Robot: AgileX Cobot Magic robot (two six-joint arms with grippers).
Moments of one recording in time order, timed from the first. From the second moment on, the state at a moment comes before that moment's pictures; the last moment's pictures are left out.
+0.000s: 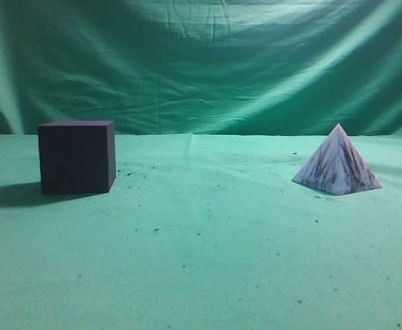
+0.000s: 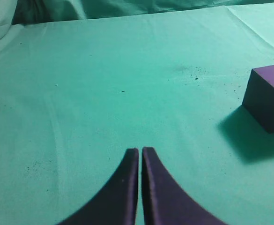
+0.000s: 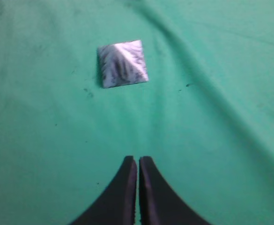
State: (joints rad) left arm -0.03 -0.02 0.02 -0.02 0.35 0.07; right arm 0.32 1.01 -0.79 0.13 0.92 -0.14
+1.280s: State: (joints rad) left arm -0.03 -0.02 0.02 -0.02 0.35 0.07; right arm 0.46 1.88 -1.15 0.01 0.74 -0.11
